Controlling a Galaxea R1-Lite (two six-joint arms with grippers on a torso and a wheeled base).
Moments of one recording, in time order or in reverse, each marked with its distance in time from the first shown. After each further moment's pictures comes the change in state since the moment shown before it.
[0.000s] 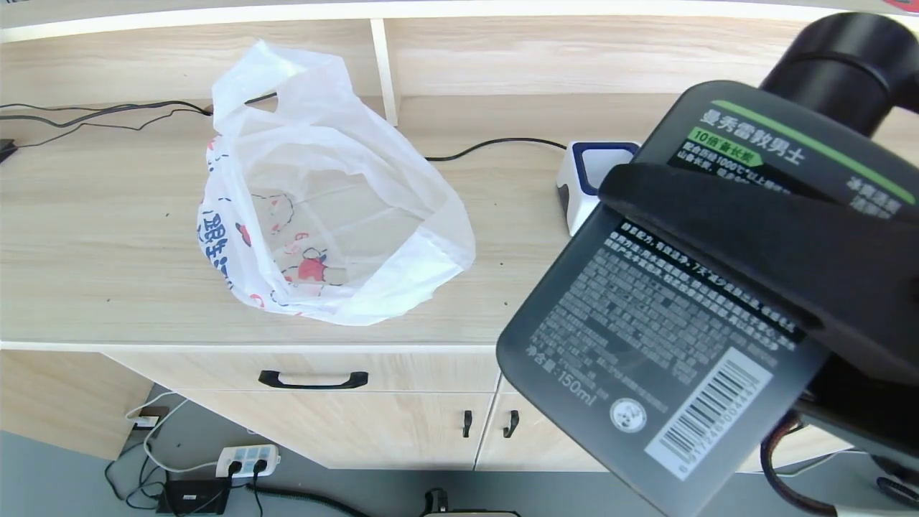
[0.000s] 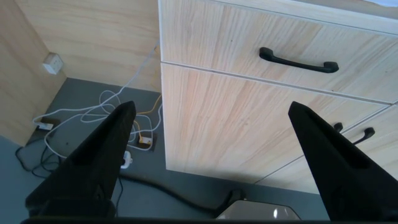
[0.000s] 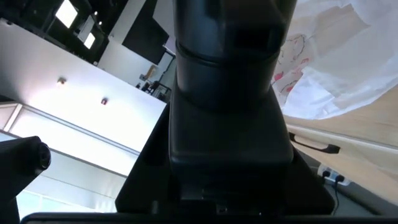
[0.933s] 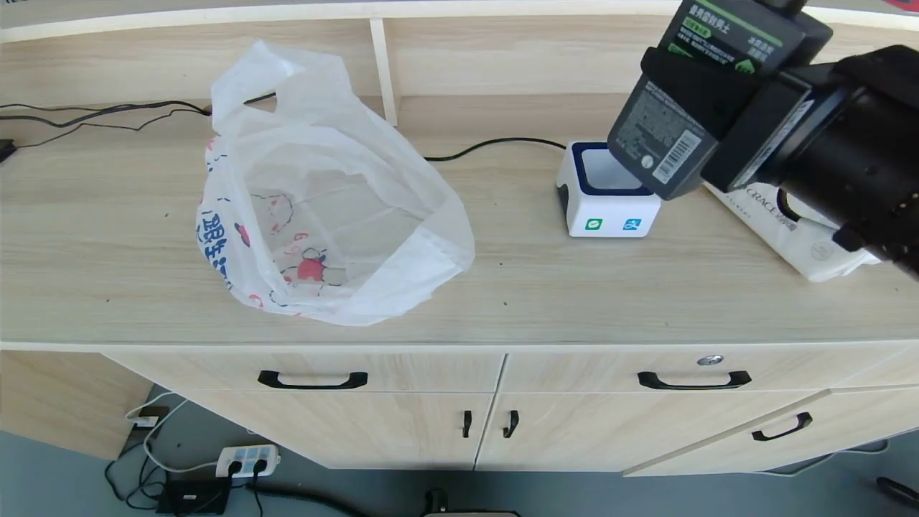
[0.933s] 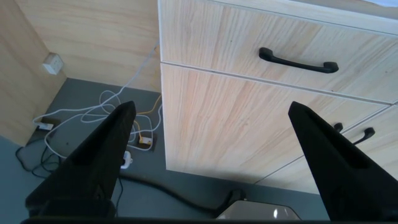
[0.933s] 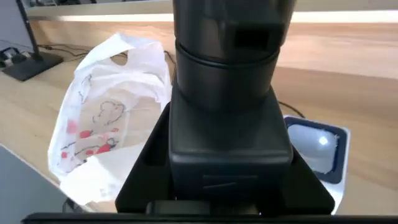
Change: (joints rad) left arm 0.000 0.000 0.000 0.000 0.000 0.000; right arm -0.443 0.114 -0.221 0.019 0.016 -0.790
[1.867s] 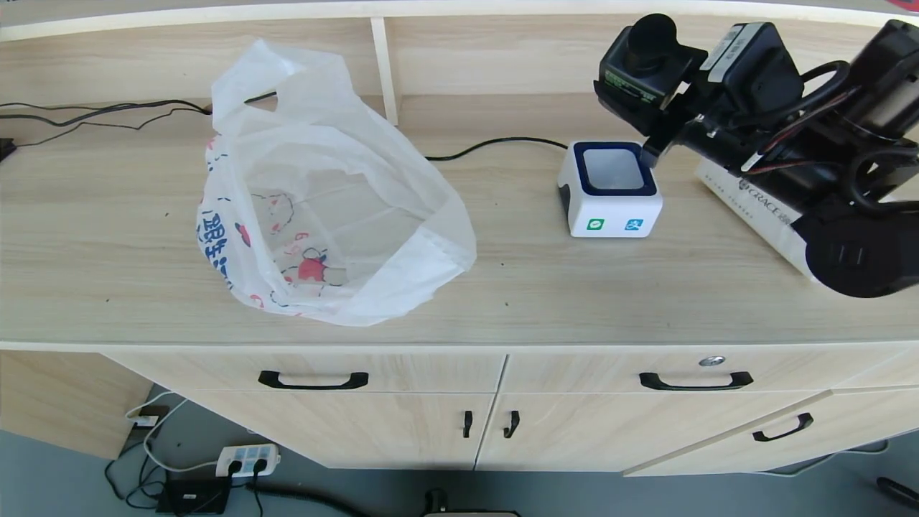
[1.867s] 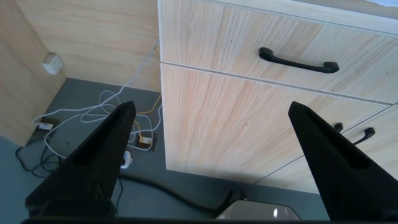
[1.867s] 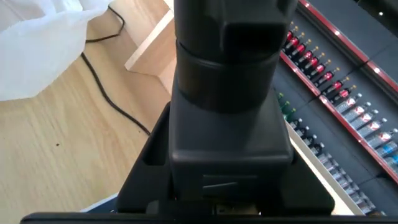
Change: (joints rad) left arm 0.000 0.000 0.000 0.000 0.000 0.000; right arm -0.490 0.408 -0.352 -0.164 0.769 -0.644
